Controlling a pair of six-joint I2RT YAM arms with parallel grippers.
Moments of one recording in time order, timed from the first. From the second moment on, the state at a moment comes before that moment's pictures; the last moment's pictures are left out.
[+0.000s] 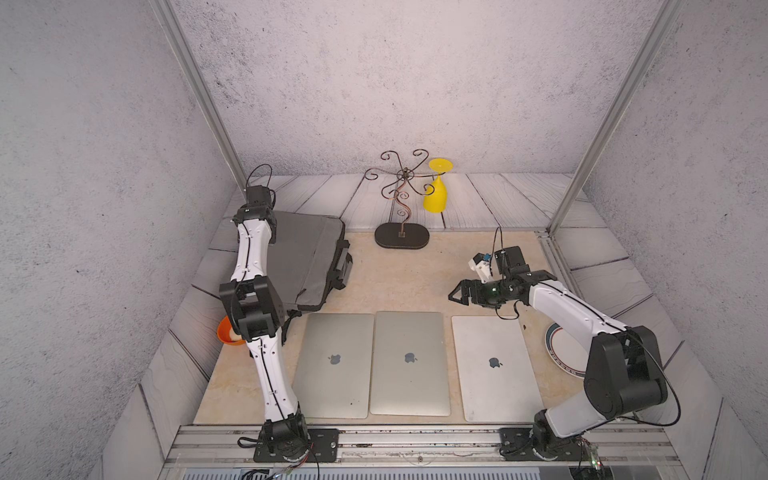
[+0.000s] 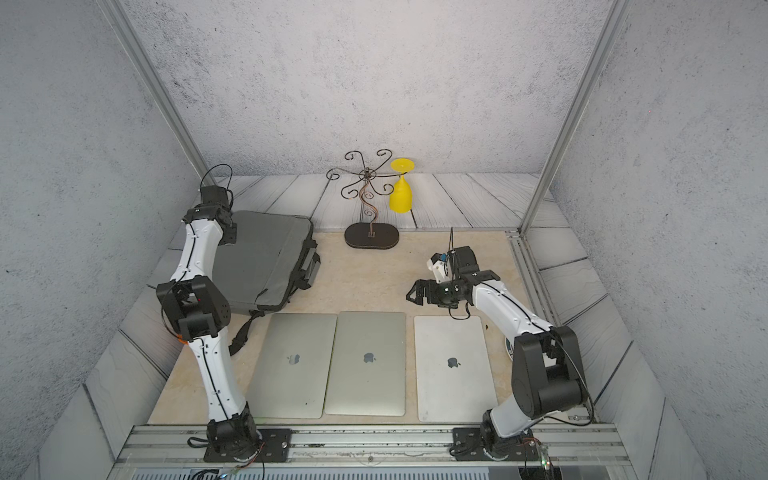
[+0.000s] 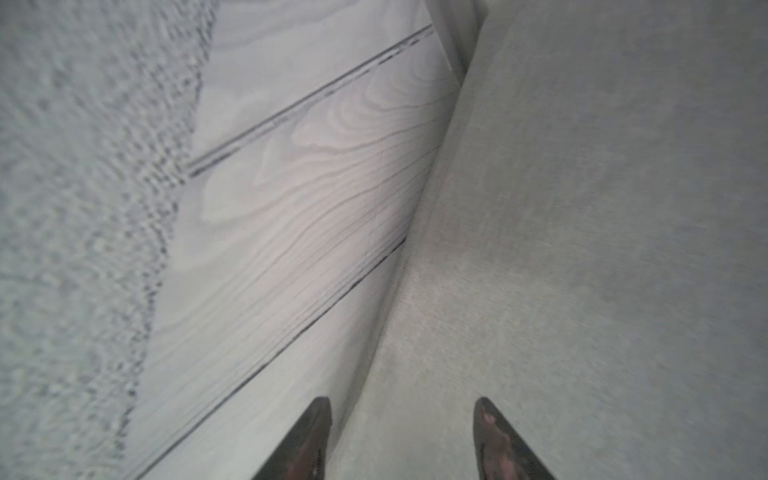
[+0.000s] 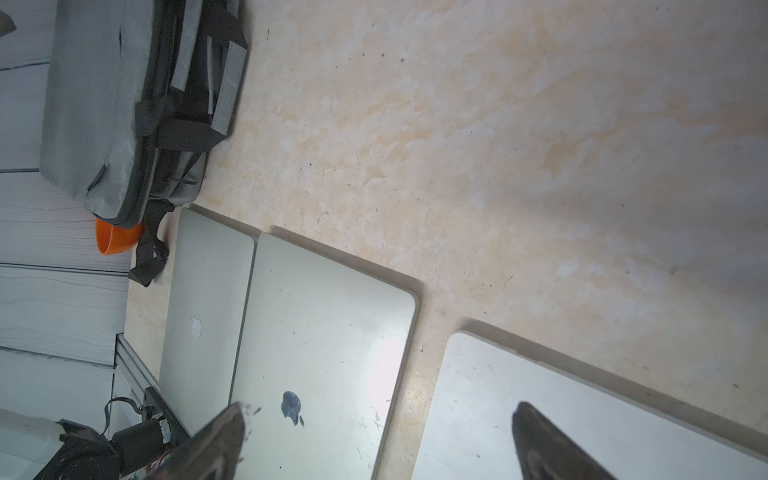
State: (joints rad) left arm 0.18 2.25 2.30 -0.96 -0.44 0.17; right arm 0.24 1.55 1.11 -0.60 -0.55 0.23
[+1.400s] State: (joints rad) left arm 0.00 1.41 0.72 0.04 -0.08 -0.08; right arm -0.06 1.40 0.62 0.28 -0.09 0.04
